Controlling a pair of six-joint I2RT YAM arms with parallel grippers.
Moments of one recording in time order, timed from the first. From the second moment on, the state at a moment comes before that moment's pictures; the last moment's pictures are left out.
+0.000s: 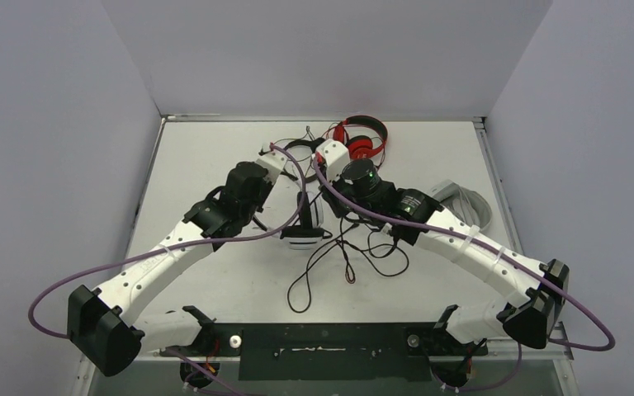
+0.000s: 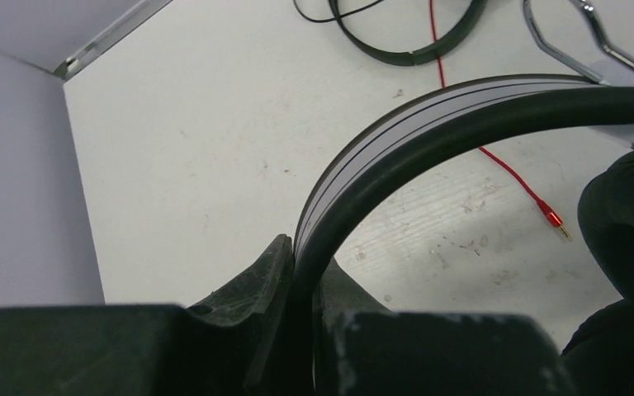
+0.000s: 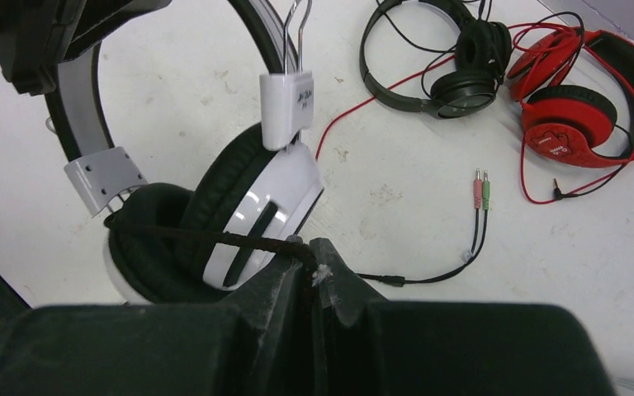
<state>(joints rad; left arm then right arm) -0.64 1.19 1.03 -0.39 -0.49 0.14 0.90 1.33 1.31 -0.49 0.15 0.03</state>
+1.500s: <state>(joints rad) -0.67 1.04 1.10 -0.48 0.05 -0.05 0.60 1.18 0.81 0.02 -0.14 0.16</state>
